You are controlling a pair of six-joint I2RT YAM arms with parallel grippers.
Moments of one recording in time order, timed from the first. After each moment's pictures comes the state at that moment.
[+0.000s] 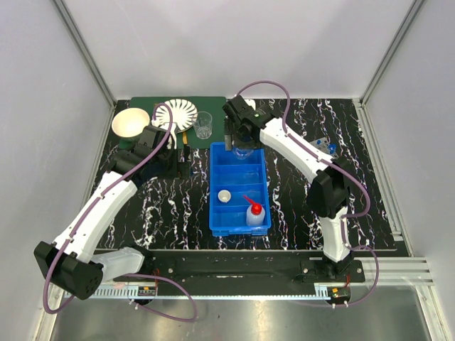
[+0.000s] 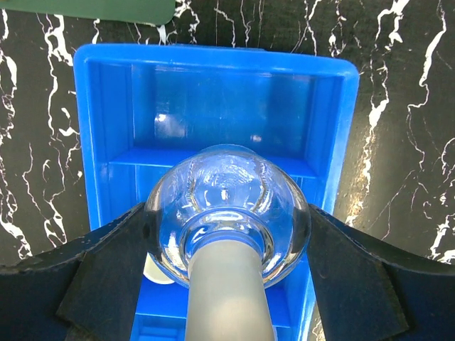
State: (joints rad) left arm -0.42 1.16 1.20 -0.93 -0.04 -0.33; right arm 0.70 2.04 2.02 -1.02 0.28 0.55
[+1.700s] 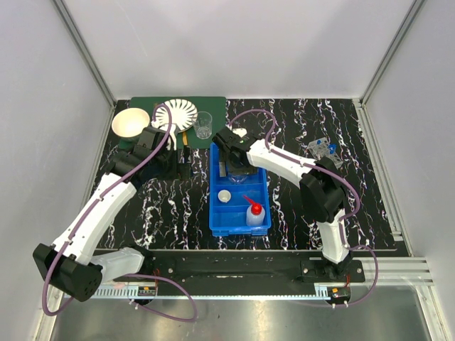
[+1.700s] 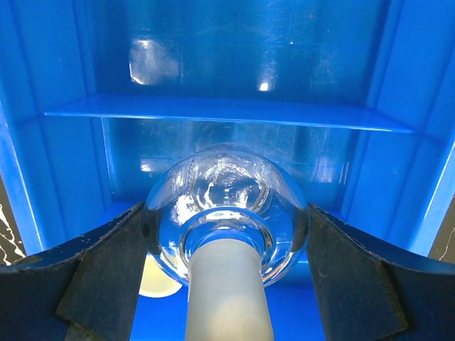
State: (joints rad) left arm -0.42 1.15 1.19 -0.93 -0.02 -0.33; right arm 0.81 2.04 1.70 -0.86 0.29 0.67
